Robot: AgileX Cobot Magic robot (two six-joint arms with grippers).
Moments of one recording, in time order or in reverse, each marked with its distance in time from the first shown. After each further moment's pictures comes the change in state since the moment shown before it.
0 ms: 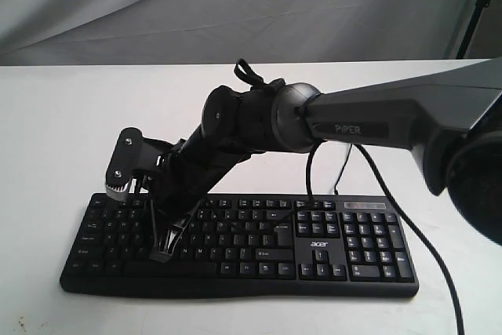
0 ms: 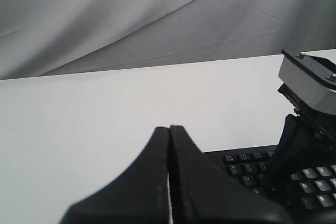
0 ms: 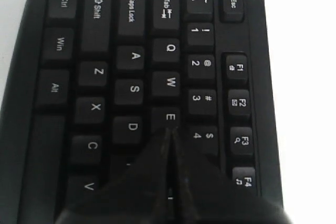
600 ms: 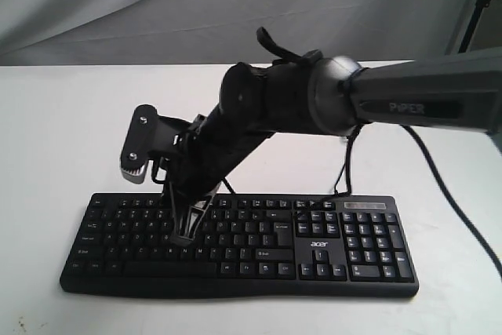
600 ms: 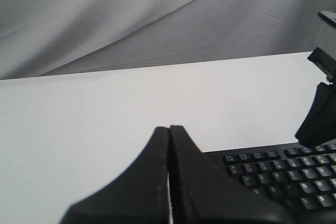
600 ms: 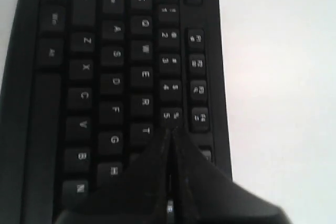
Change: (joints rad) left arm 0.000 0.000 0.000 0.000 0.000 0.000; right arm -0.018 -0.157 0.121 -0.155 -0.044 0.112
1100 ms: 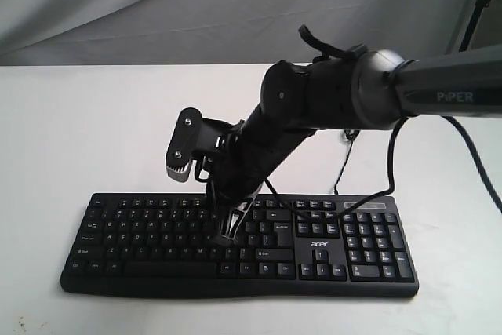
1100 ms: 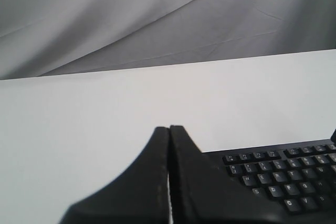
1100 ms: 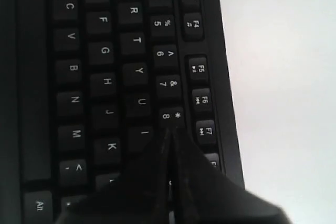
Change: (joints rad) left arm 0.000 0.000 0.000 0.000 0.000 0.000; right arm -0.075 -0.051 0.099 -0.059 0.047 0.053
